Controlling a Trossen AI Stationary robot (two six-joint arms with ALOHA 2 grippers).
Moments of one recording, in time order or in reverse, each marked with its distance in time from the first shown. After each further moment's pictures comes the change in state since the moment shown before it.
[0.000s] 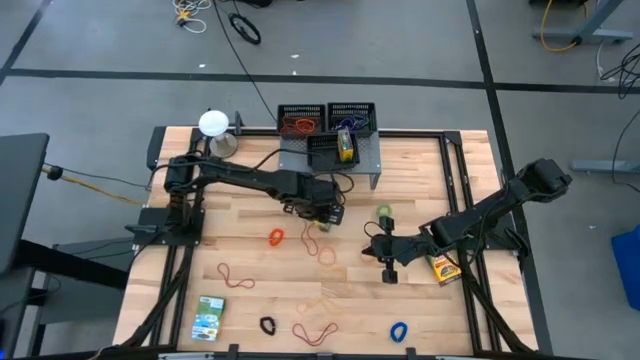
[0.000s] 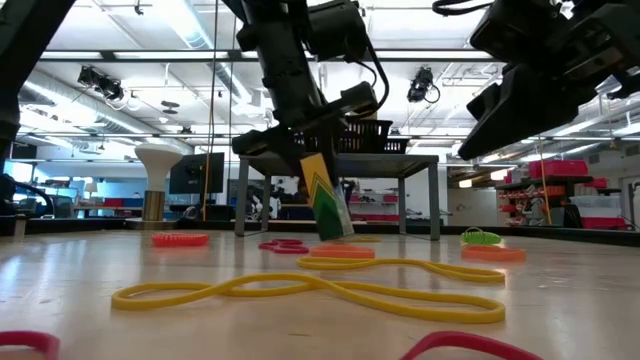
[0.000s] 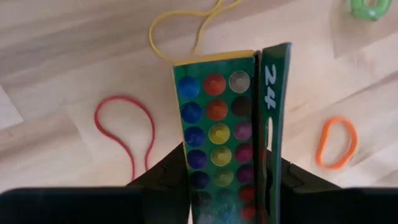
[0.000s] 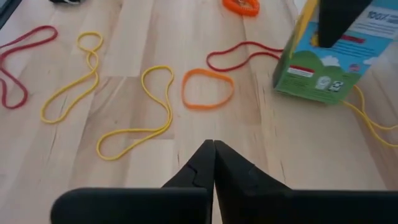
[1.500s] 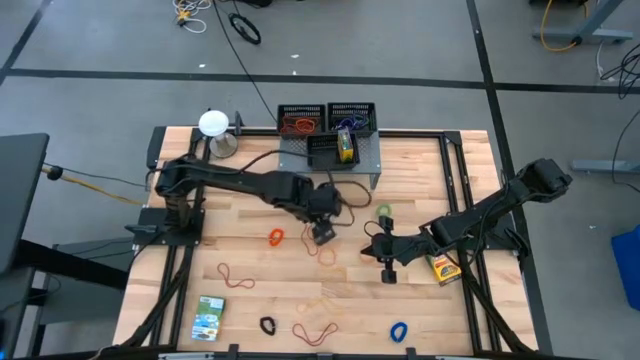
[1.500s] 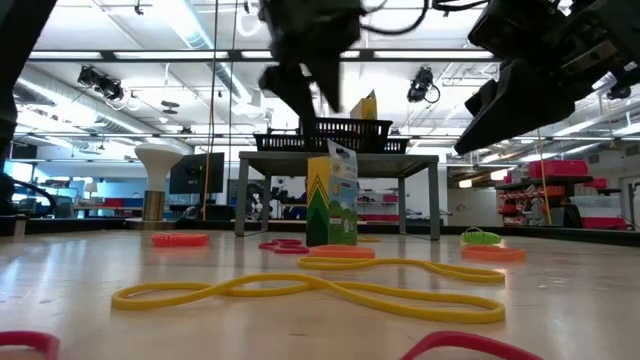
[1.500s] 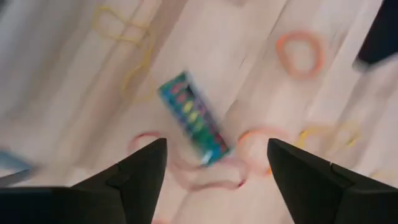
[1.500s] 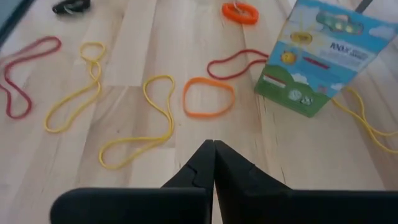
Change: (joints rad) left arm -0.120 -0.051 0.225 -0.281 -0.142 0.683; right arm -0.001 0.000 0.000 0.030 0.003 0.002
